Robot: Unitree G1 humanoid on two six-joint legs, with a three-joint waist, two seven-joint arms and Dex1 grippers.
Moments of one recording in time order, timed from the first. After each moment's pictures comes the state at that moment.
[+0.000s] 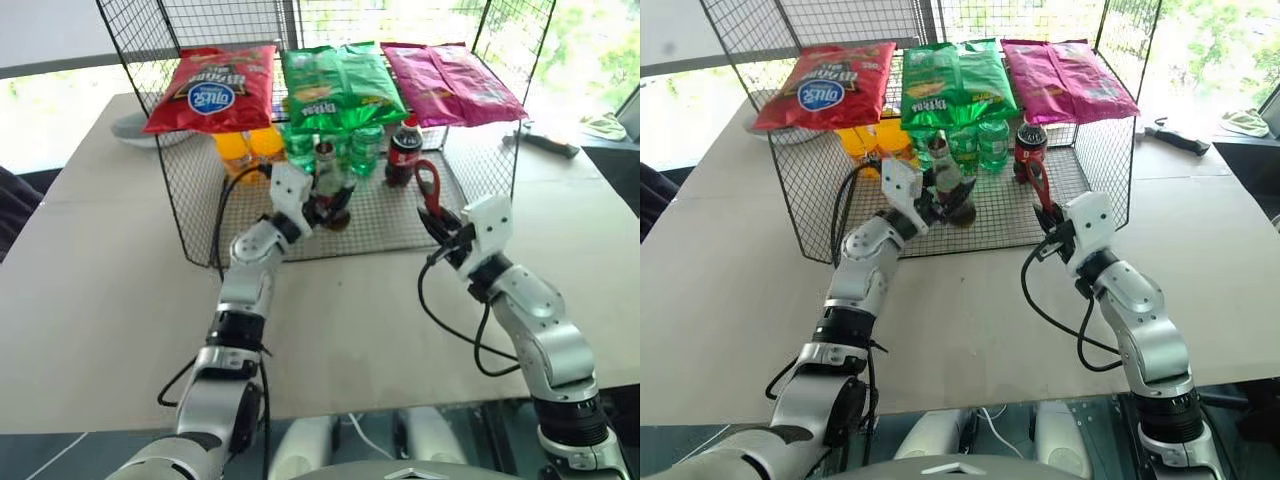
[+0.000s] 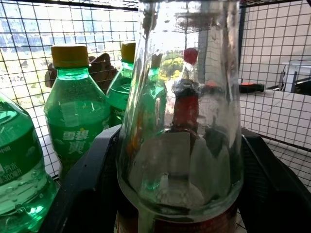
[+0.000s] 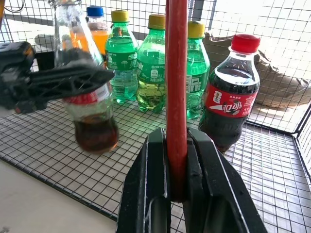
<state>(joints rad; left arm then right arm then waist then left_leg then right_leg) -0.57 0.21 0.02 0.31 -0.20 -0.06 -0.63 -0.20 -0.29 0.06 -0.44 0.23 0.39 0.36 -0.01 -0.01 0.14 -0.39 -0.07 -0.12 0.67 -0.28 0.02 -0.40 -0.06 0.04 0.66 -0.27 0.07</state>
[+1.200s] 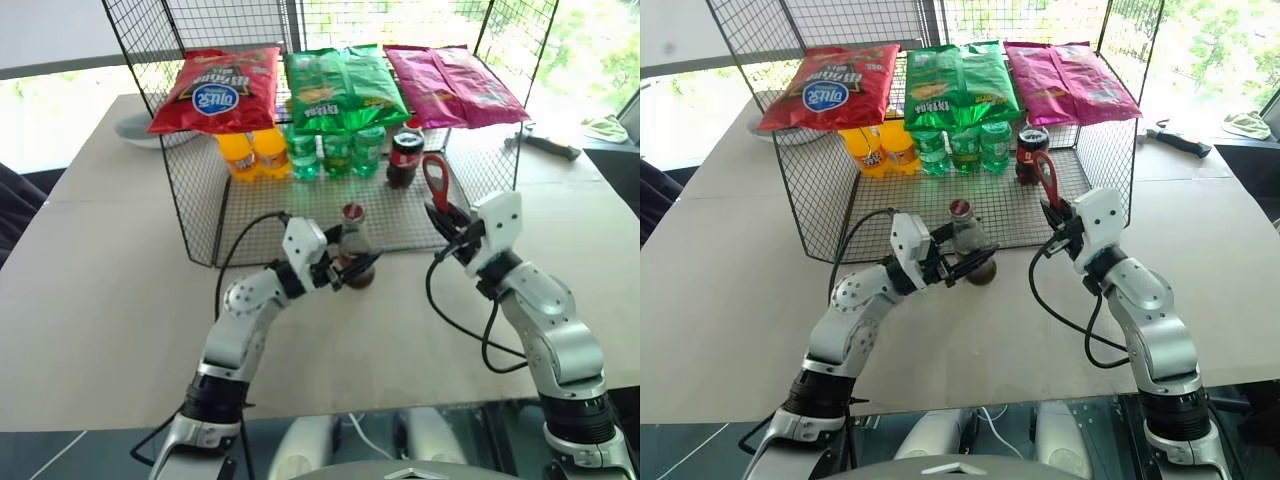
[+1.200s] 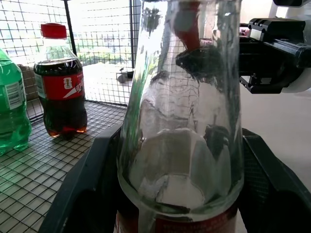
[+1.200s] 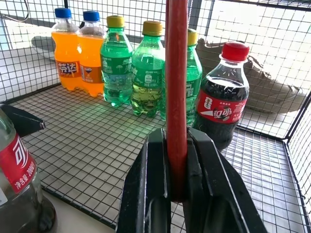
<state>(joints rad) -0.27 0.27 -0.13 -0.11 -0.32 0.08 -0.83 -0.21 -0.31 0.02 -0.43 0.24 0.38 0.38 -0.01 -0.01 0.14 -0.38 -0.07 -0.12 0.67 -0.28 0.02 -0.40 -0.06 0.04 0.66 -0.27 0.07</state>
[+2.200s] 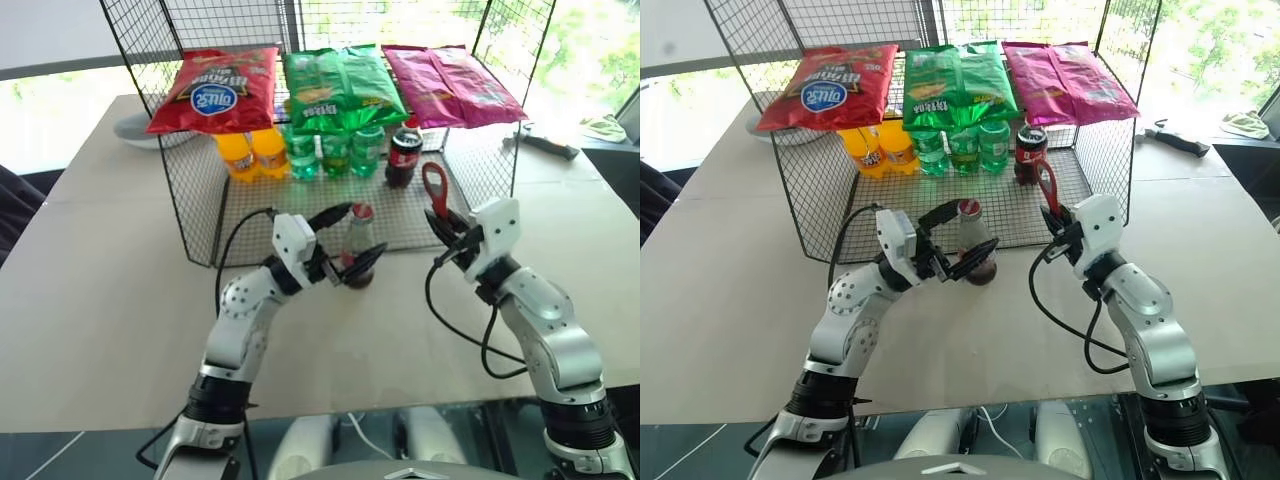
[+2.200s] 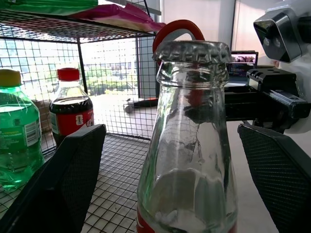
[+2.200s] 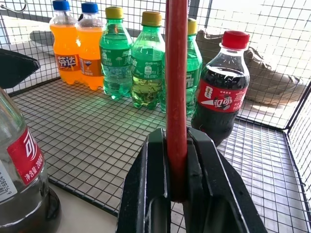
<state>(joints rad) -0.26 0.24 -0.09 -0.11 -0.38 -0.03 -0.81 -0.18 -0.30 0.03 -0.43 0.24 0.38 0.38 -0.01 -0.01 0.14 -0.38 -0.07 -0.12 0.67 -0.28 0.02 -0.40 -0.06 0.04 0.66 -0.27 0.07</state>
